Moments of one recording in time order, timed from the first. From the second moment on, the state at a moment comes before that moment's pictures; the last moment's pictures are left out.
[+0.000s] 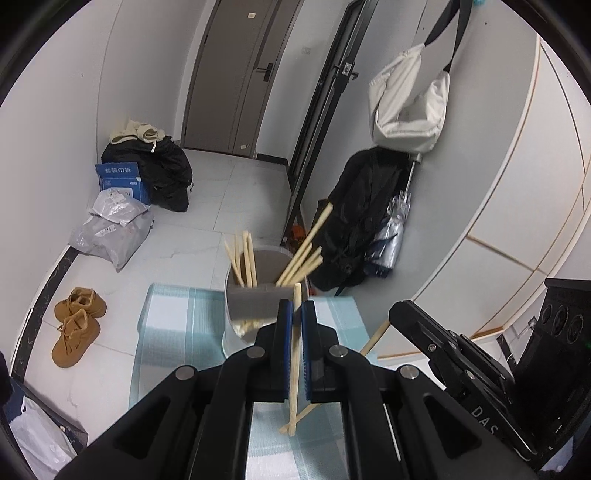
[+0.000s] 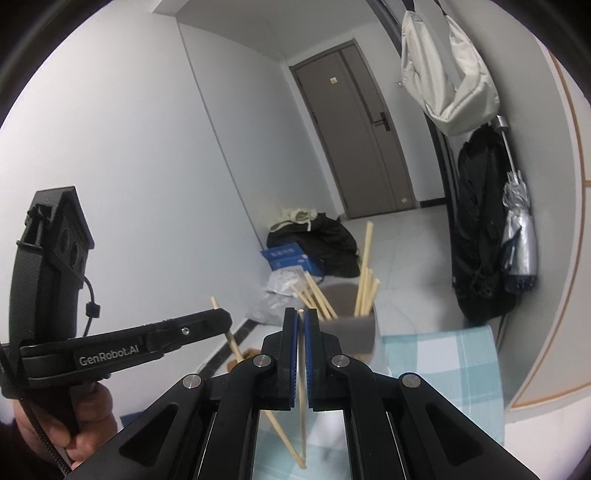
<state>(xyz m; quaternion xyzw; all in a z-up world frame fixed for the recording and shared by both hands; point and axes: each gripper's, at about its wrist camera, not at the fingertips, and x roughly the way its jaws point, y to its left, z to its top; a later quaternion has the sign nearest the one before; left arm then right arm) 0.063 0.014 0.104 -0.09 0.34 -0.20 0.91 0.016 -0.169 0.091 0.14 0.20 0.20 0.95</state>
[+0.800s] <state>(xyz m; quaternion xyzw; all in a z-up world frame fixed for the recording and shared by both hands) 0.162 0.007 0.160 -0.06 0.30 -0.20 0.93 0.141 -0.183 0.181 0.12 0.15 0.19 0.96</state>
